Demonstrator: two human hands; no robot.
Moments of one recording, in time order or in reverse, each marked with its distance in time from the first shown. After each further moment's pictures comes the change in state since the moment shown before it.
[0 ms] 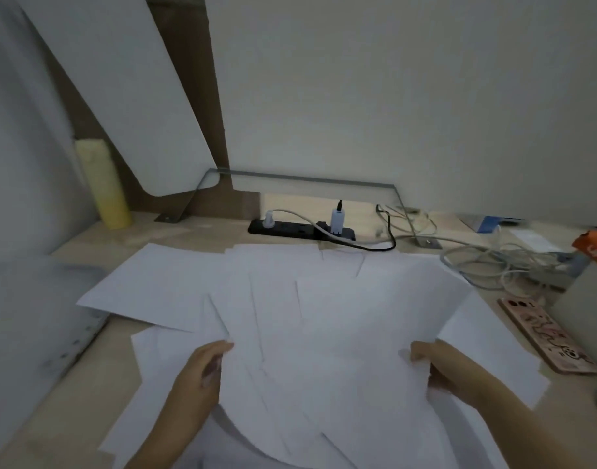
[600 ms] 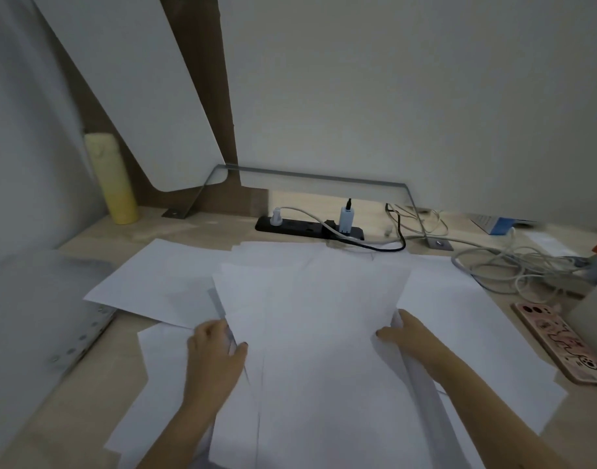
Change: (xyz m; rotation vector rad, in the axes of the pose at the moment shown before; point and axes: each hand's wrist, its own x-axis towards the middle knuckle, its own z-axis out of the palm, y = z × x) left_hand 0.031 0.011 0.022 0.409 0.149 -0.218; right_hand 0.038 -0.024 0.039 -0.288 0.087 -0.166
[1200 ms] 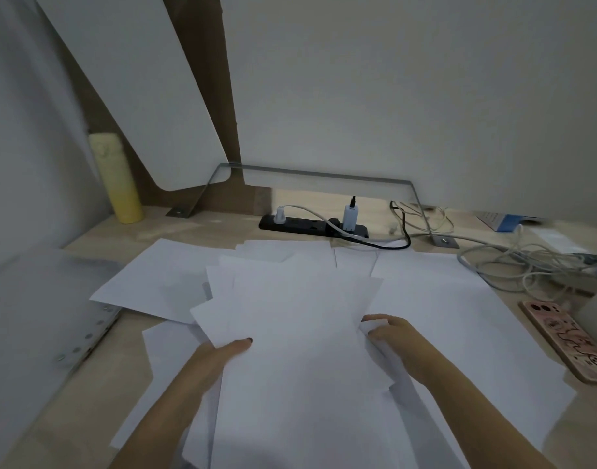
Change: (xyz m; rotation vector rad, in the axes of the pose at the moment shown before) left_hand 0.011 -0.003 -0.021 -0.643 -0.280 -0.355; right_hand -0.011 -0.016 0.025 0.089 -0.030 0.074
